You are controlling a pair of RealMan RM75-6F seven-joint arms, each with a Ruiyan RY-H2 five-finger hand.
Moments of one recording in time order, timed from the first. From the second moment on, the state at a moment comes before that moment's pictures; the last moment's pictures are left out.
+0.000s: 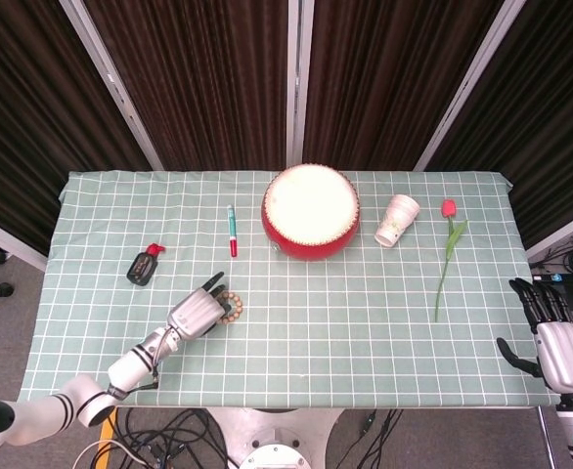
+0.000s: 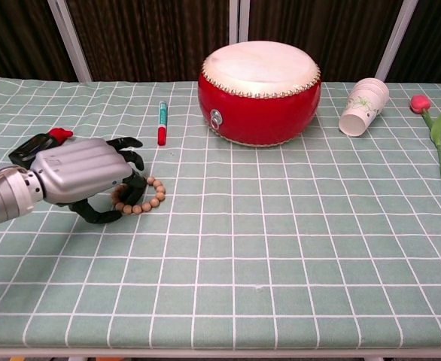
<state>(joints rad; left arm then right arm) -0.68 -1.72 0.02 -1.06 1.65 0.97 0.23 0.09 -1.06 0.04 -1.62 -1.55 1.48 0.13</state>
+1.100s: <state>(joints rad) -0.66 -1.45 0.02 -1.44 1.53 0.93 -1.02 0.07 -1.06 0.04 -1.63 -1.57 1.51 0.14</state>
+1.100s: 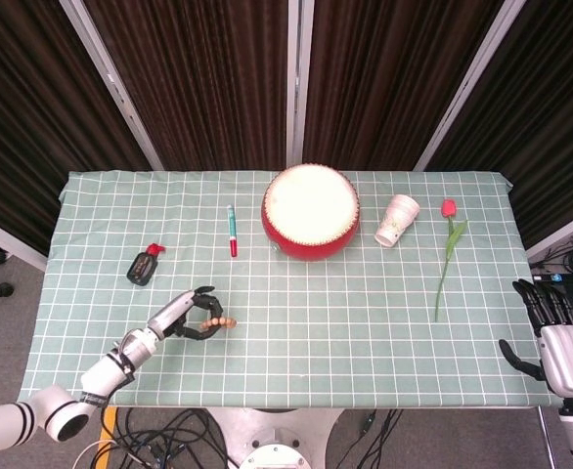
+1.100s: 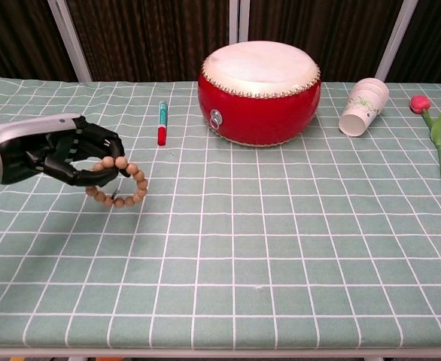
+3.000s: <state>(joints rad) -0.54 -1.48 -0.10 -1.56 1.30 0.93 -1.05 0.09 -0.99 0.06 -1.69 -1.61 1.53 0.06</state>
